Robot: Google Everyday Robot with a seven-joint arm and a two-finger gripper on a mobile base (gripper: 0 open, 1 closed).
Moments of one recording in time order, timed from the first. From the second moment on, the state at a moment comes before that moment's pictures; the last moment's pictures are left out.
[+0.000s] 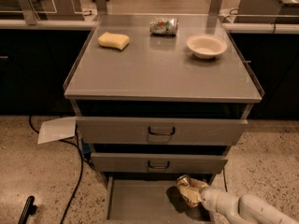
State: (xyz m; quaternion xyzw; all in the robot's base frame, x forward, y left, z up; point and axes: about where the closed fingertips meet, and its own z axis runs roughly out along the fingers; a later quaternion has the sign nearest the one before) arm 0.486 -0.175 0.377 -0.19 0.83 0.32 0.42
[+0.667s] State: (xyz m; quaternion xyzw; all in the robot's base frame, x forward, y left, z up) arm 0.494 -0.185 0.284 -0.14 0.83 0.37 0.39
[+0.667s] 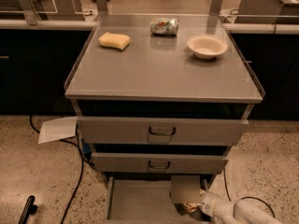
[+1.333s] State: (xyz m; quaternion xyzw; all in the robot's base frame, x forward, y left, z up) arm 0.503 -0.175 0.200 -0.11 0.85 0.40 0.32
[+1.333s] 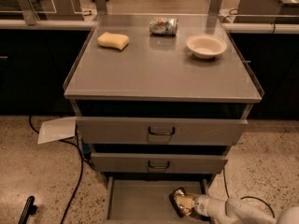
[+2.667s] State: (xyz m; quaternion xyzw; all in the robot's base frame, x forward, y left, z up) arm 0.505 -0.175 0.197 -0.11 0.85 0.40 0.32
